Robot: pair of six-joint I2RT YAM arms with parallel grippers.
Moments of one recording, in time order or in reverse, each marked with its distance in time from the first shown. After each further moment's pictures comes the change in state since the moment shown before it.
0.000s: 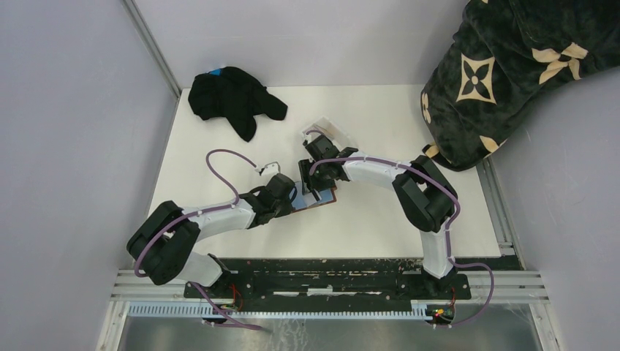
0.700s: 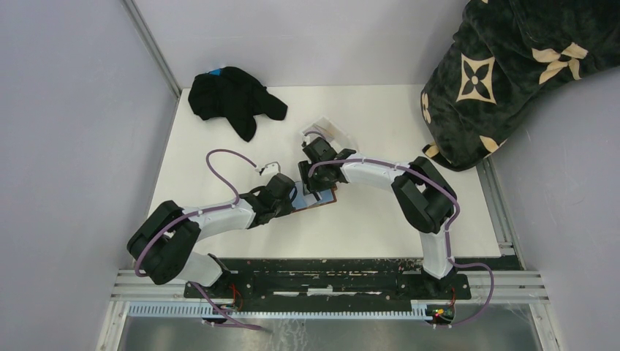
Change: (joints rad) left arm 0.000 0.006 0.000 0.013 0.001 0.000; right arm 0.025 -0.002 0.000 -0.011 0.049 -0.002
